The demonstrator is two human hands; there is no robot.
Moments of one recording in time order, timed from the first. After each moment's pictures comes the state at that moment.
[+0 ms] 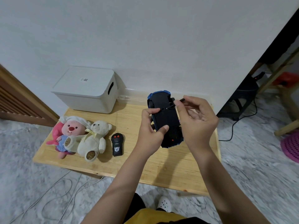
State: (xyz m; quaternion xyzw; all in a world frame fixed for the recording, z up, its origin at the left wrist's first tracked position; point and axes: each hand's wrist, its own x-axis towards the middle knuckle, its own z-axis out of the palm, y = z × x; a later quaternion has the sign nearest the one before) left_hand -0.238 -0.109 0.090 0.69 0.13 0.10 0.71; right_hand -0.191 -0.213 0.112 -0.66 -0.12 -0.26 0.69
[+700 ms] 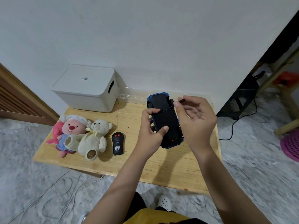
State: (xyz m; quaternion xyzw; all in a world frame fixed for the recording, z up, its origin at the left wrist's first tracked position) left_hand -0.240 -0.105 0.079 0.67 0.12 0.09 0.73; right_hand -0.194 -0.210 0.113 -0.66 -0.11 -0.20 0.72
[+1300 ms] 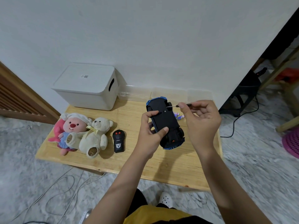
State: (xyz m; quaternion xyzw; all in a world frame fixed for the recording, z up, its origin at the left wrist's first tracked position) left_hand -0.245 -0.103 0.060 0.60 0.15 0.05 0.78; right_hand -0.191 -0.223 0.098 -0.64 -0.05 -0.19 0.75
